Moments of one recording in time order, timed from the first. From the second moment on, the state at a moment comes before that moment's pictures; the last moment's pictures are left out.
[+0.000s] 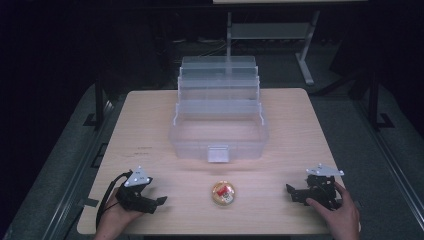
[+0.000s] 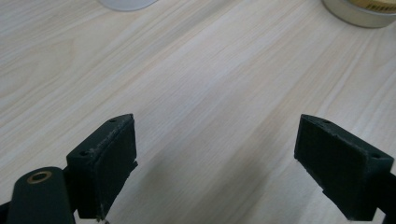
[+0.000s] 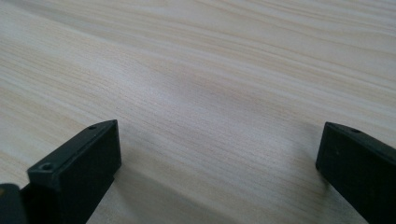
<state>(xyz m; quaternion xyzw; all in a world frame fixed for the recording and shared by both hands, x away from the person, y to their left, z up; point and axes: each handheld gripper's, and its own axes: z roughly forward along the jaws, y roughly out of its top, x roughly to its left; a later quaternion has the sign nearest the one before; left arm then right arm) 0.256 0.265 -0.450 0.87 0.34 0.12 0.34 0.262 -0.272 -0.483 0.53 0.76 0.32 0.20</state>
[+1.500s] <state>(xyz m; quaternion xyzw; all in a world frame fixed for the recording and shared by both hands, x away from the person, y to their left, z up) 0.266 0.216 -0.426 0.90 0.27 0.10 0.34 0.262 -0.272 -0.483 0.53 0.76 0.32 0.20</state>
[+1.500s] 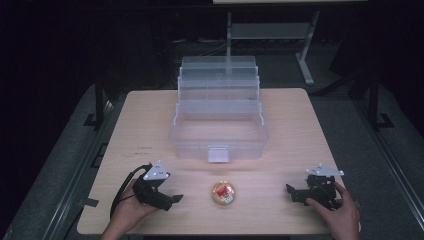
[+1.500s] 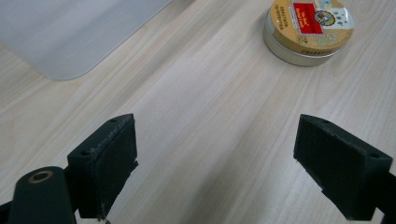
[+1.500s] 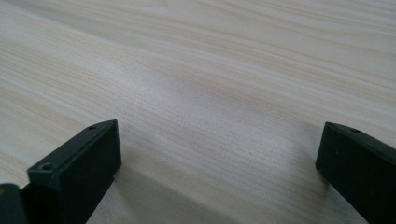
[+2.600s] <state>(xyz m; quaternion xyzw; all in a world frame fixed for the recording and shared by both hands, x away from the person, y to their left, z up) 0.273 0.176 -0.420 0.91 0.23 0.08 0.34 0.262 -0.272 -0.483 0.53 0.76 0.32 0.20</state>
